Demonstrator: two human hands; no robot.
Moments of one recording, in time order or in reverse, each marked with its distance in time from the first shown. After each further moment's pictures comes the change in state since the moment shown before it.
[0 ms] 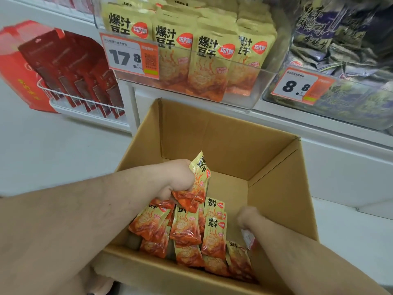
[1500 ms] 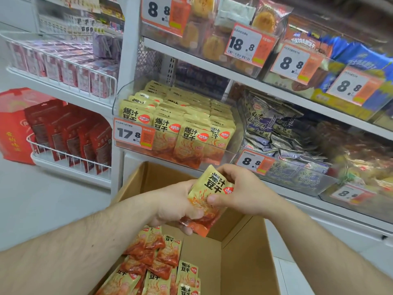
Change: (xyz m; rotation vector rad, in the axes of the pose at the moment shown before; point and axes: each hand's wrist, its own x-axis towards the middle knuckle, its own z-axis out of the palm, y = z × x) left_hand -0.061 0.050 -0.024 -0.120 -0.280 0.627; right_hand -0.207 -0.024 -0.190 0.249 0.544 -0.853
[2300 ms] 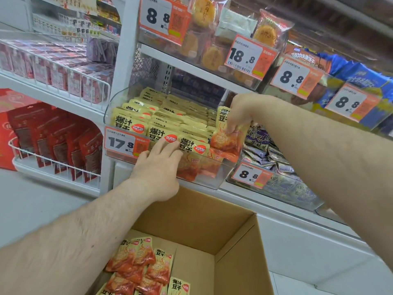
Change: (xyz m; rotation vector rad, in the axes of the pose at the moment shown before) left_hand 0.024 0.037 -0.050 1.240 0.663 0.086; right_hand 0.132 -0.084 -0.123 -0.744 0.036 0.267
